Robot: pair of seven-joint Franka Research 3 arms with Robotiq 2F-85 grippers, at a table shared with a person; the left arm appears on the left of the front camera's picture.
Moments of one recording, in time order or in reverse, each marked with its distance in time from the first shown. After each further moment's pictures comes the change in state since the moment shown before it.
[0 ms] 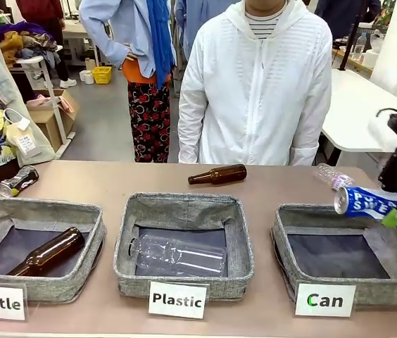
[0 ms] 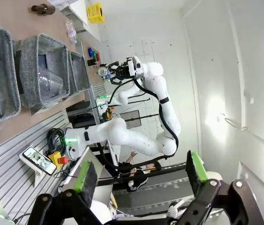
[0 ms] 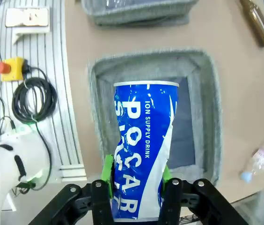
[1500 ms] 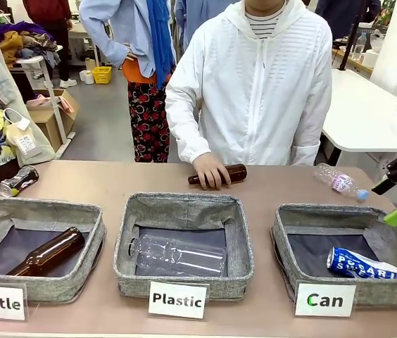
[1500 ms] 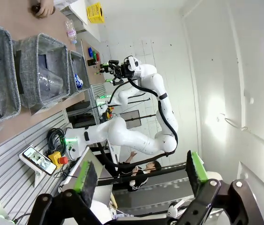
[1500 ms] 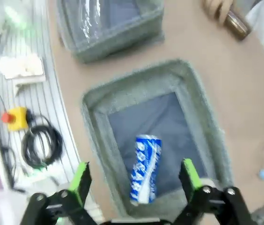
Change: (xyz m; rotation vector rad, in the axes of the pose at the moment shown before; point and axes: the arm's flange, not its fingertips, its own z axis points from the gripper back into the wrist) left arm 0.000 0.000 0.000 0.000 0.000 0.000; right arm -0.036 -0.010 -0.005 0.031 -0.296 -0.248
